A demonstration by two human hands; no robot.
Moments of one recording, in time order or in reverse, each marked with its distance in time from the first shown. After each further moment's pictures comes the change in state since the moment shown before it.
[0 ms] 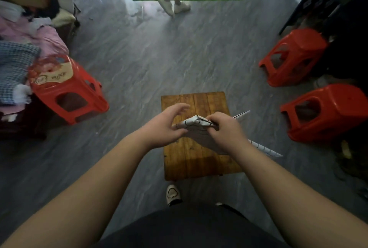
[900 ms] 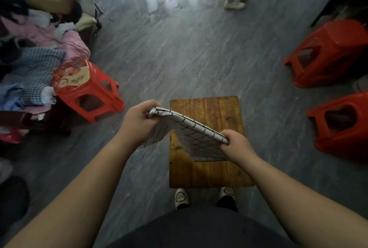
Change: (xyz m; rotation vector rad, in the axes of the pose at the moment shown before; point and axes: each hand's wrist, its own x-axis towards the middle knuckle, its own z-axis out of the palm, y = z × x) left_hand 0.039 0.026 -0.036 -0.101 0.543 -0.125; right_hand 0.050 0.090 -0.006 -0.002 -0.257 0.208
